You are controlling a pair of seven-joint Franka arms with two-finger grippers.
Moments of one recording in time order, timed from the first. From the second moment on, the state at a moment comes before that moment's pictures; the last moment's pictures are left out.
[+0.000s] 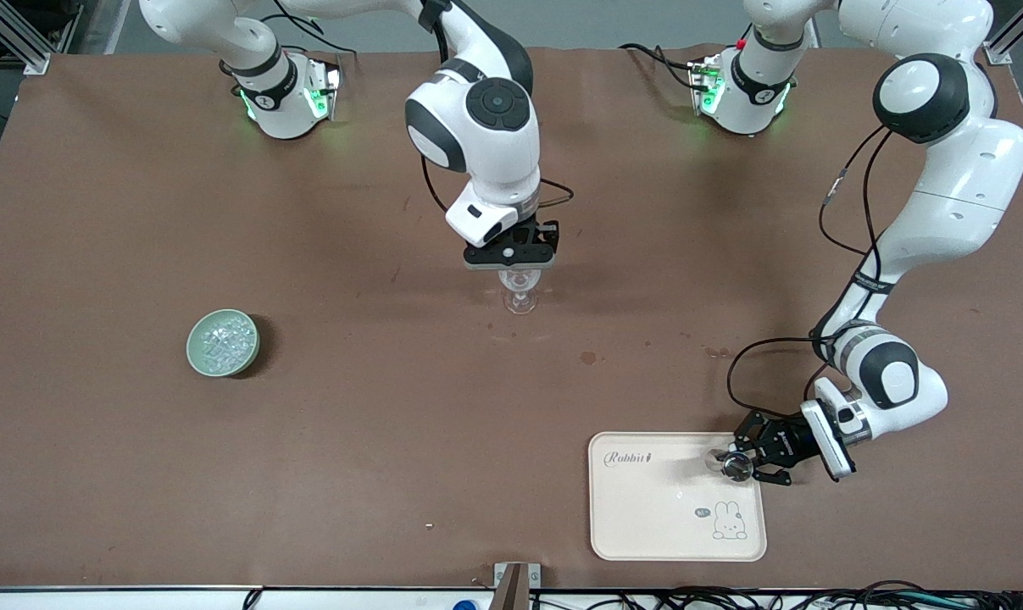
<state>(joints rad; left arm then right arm) 0.45 1.22 -0.62 -1.24 -1.00 2.24 2.07 0.84 0.51 -0.01 -1.48 -0.04 2.08 0.86</state>
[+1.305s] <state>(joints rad) 0.48 1.23 -0.58 -1.25 -1.00 2.23 2.13 0.63 0.38 -0.02 -1.46 -0.04 1.92 0.79</state>
